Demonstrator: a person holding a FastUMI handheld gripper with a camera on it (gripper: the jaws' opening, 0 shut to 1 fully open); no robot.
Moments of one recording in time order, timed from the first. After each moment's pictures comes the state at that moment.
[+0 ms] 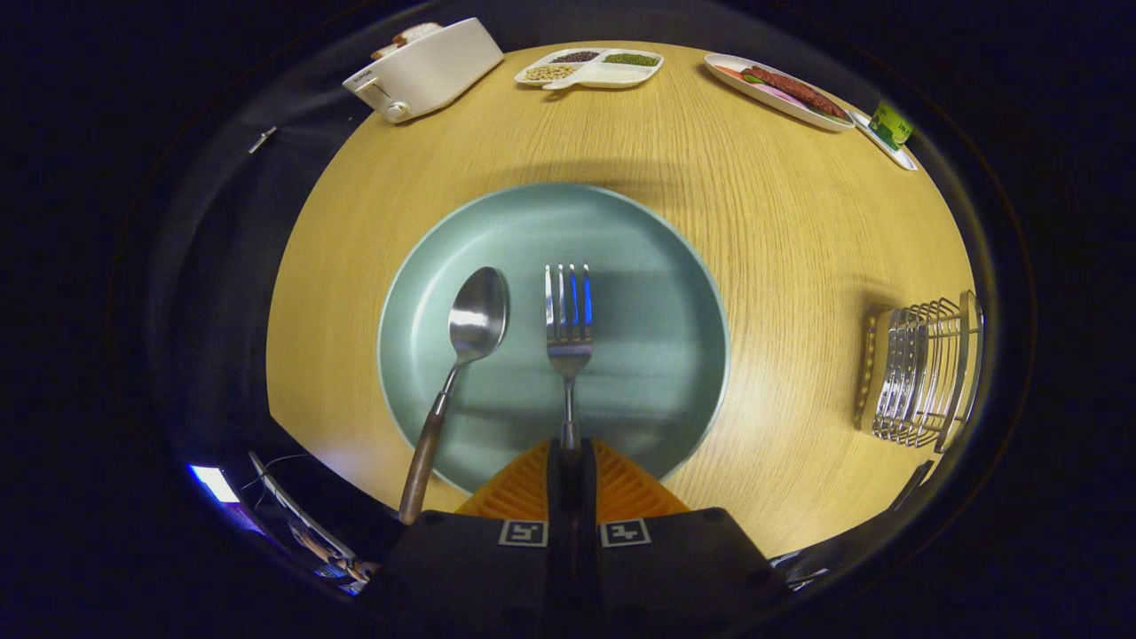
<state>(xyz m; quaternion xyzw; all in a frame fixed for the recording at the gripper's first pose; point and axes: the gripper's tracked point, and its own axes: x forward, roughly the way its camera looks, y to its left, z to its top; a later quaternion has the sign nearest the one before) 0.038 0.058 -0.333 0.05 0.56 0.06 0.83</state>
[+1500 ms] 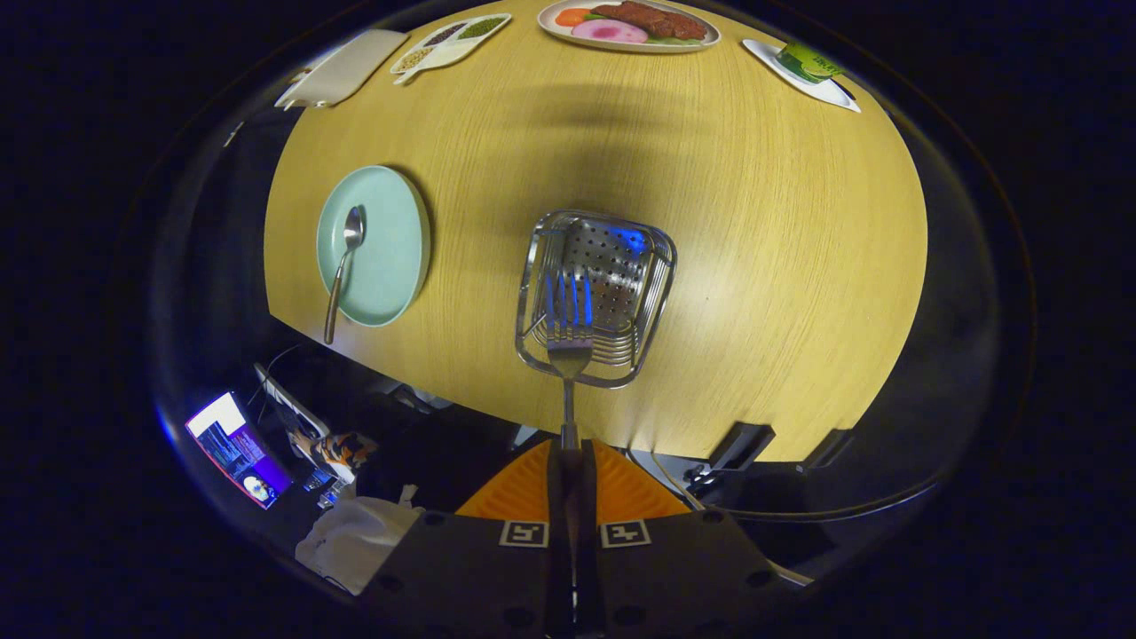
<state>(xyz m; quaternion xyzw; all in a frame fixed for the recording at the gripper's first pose) -0.040 -0.186 -0.221 0.00 0.75 0.05 0.66</state>
